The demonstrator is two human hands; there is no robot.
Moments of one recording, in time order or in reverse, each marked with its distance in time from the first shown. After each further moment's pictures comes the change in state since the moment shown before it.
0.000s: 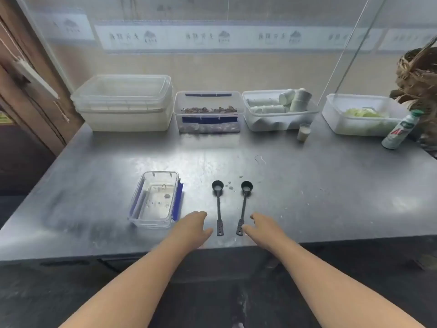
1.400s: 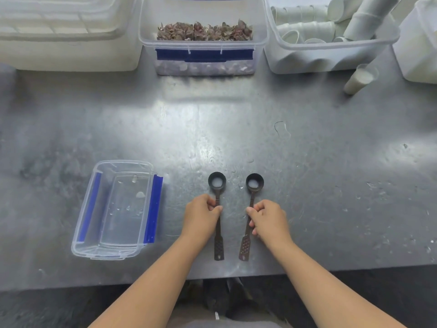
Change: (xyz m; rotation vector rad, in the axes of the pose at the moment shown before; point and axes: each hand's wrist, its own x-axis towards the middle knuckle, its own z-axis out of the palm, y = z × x) left_hand 0.157 0.010 0.049 -0.587 -0.001 -0.401; right_hand 0.152 0.020 0.033 0.464 0.085 0.305
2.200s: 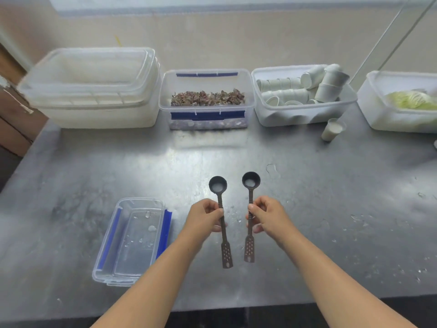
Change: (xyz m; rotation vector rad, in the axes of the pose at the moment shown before) left_hand -0.018 0.071 -0.063 -0.514 -0.126 0.076; right_hand -0.008 -0.087 -0.072 0.308 -0.197 -0.220
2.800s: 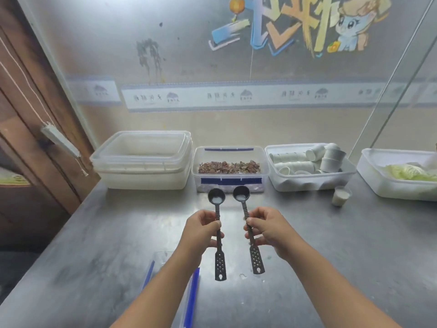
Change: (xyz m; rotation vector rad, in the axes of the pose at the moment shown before) left_hand -0.039 0.098 -0.086 -0.172 0.086 0.267; right_hand -0.030 -0.147 0.033 0.106 -0.118 -0.187
